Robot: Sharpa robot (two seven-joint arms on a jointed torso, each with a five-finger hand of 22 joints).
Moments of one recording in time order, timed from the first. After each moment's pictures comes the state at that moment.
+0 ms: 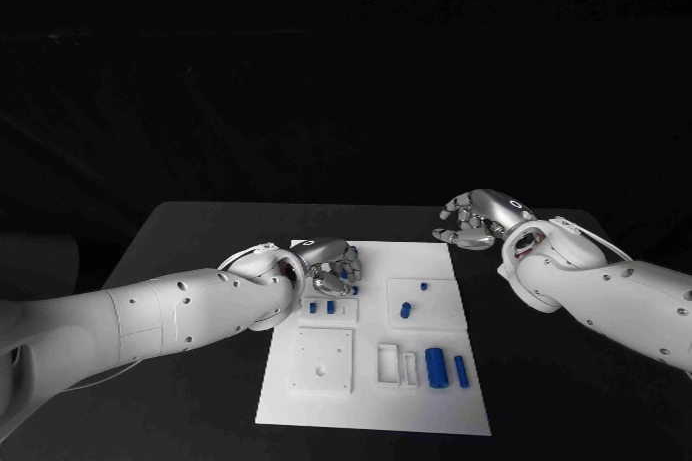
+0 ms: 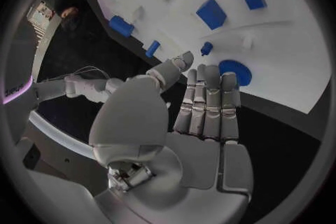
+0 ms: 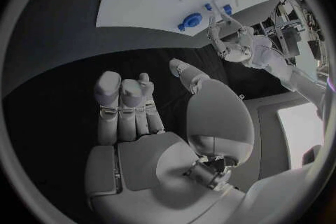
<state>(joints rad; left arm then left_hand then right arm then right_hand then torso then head) 1.22 -0.60 -0.18 1.24 -1.30 -0.33 0.06 1.23 -0.18 0.62 -0.28 0.12 0.94 0.14 0.25 0.58 1.11 0.10 0.15 0.39 1.01 -0.01 1.03 0.66 0.05 0.79 -0.09 0.89 1.31 1.21 -0.70 0.01 1.27 -1.46 -0.46 -0.17 0.99 -0.28 0.55 -0.02 0.30 0.88 0.13 0.27 0.43 1.07 0.02 1.11 1.07 1.29 -0.09 1.18 1.00 0.13 1.30 -0.12 1.03 1.31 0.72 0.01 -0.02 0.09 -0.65</state>
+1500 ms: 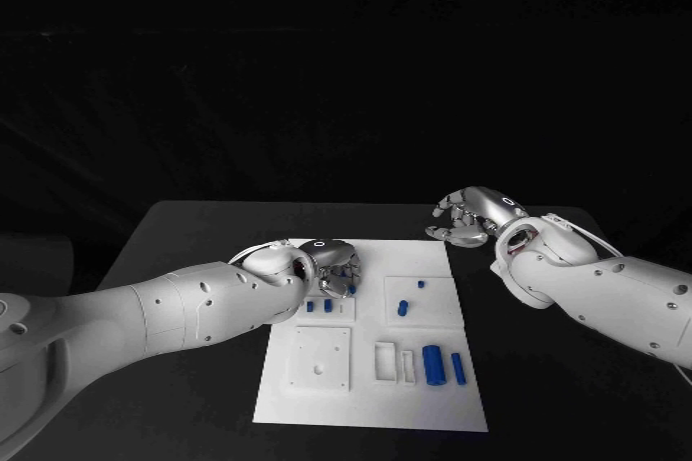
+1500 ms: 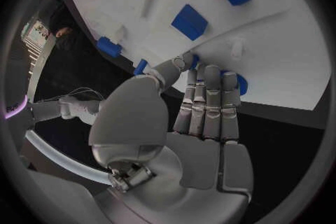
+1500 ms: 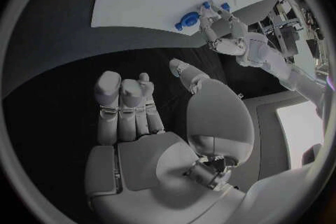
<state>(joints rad) 1.22 -0.52 -0.18 1.14 -1.44 -0.24 0.01 1.22 -0.17 0.62 -0.26 0.10 0.95 0.13 0.26 0.55 1.15 0.10 0.10 0.32 1.03 -0.01 1.06 0.68 0.05 0.81 -0.09 0.91 1.31 1.21 -0.70 0.01 1.27 -1.45 -0.46 -0.16 0.99 -0.28 0.55 -0.02 0.30 0.88 0.13 0.27 0.43 1.07 0.02 1.11 1.07 1.29 -0.09 1.18 1.00 0.13 1.30 -0.12 1.02 1.31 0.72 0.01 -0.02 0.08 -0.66</state>
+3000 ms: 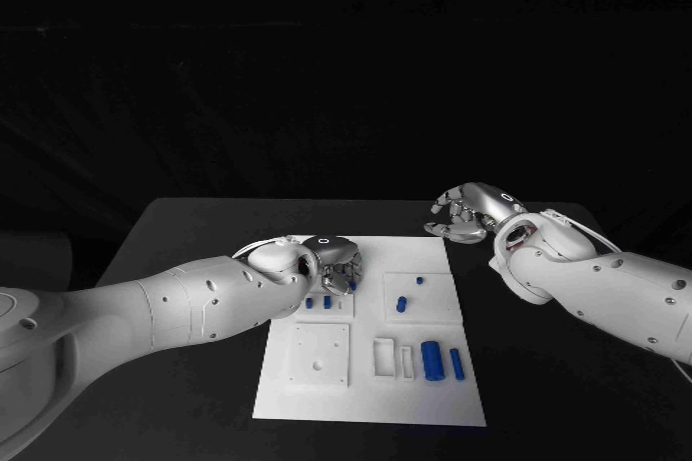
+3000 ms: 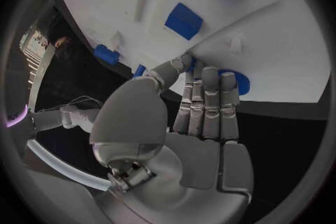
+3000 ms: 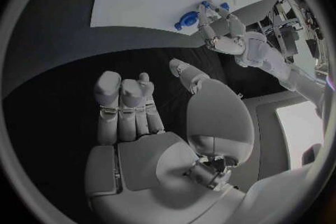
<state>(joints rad) 1.22 -0.49 -0.19 1.11 -1.52 -0.22 0.00 1.21 -0.12 0.63 -0.26 0.14 1.01 0.11 0.28 0.54 1.24 0.07 0.13 0.30 1.08 -0.04 1.10 0.68 0.08 0.84 -0.10 0.94 1.31 1.21 -0.70 0.01 1.27 -1.45 -0.46 -0.16 0.99 -0.28 0.55 -0.02 0.30 0.89 0.13 0.27 0.43 1.07 0.02 1.11 1.07 1.29 -0.09 1.18 1.00 0.13 1.30 -0.12 1.02 1.31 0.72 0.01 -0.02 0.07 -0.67</state>
